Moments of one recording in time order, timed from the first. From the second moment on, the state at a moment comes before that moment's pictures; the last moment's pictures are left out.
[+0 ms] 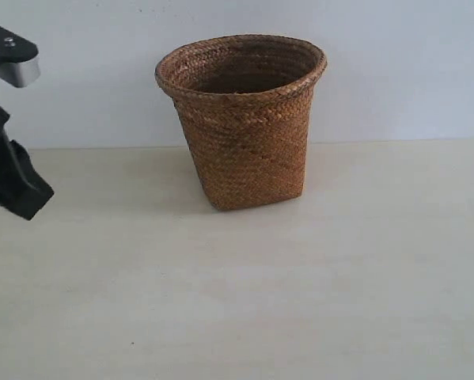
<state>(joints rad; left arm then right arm) -0.36 1.26 -1.04 -0.08 0.89 0.35 0.08 1.05 -0.86 -0.03 0.74 -0.14</state>
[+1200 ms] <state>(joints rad) -0.36 0.22 -0.20 -0.35 0.14 0.31 0.08 0.04 -0.19 -0.02 0.27 0.02</state>
